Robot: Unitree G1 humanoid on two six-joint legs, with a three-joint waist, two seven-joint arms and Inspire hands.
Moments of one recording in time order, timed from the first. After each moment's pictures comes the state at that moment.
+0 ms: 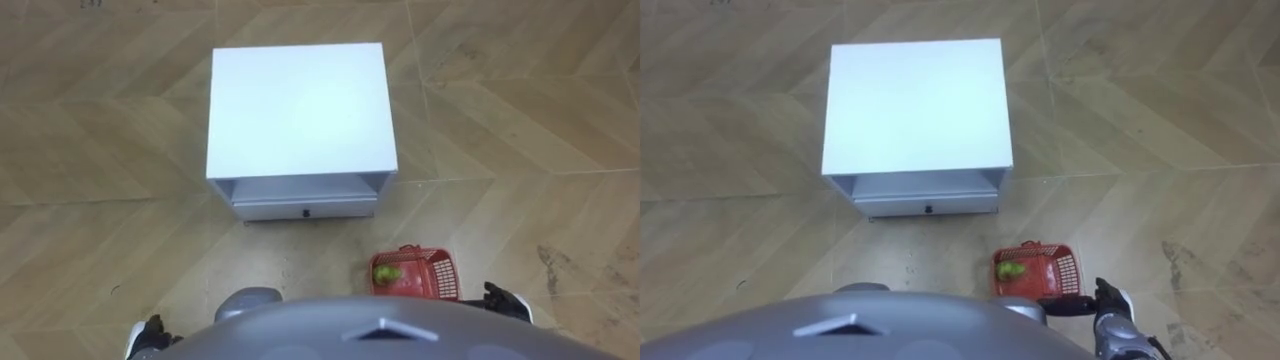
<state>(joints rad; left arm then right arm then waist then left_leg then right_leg) 0.21 0.18 0.21 1.24 0.36 0.01 0.17 0.12 -0.21 -0.10 1.29 0.04 -0.07 -0.08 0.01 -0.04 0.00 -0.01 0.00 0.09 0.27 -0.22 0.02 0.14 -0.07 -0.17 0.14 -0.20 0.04</state>
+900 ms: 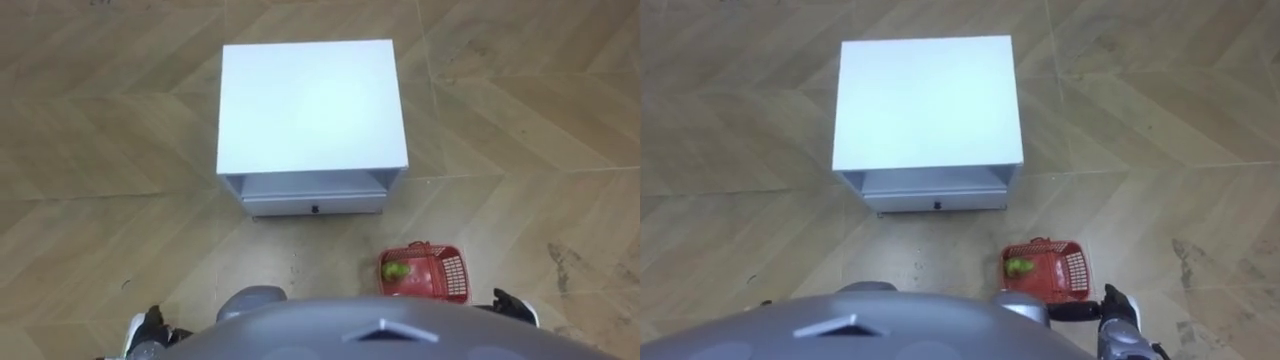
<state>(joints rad) 0.20 0.18 0.23 1.24 0.36 0.00 0.19 0.15 -0.22 -0.12 1.27 -0.02 -0.06 -0.11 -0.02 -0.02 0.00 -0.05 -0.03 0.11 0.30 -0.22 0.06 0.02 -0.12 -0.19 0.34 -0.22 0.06</state>
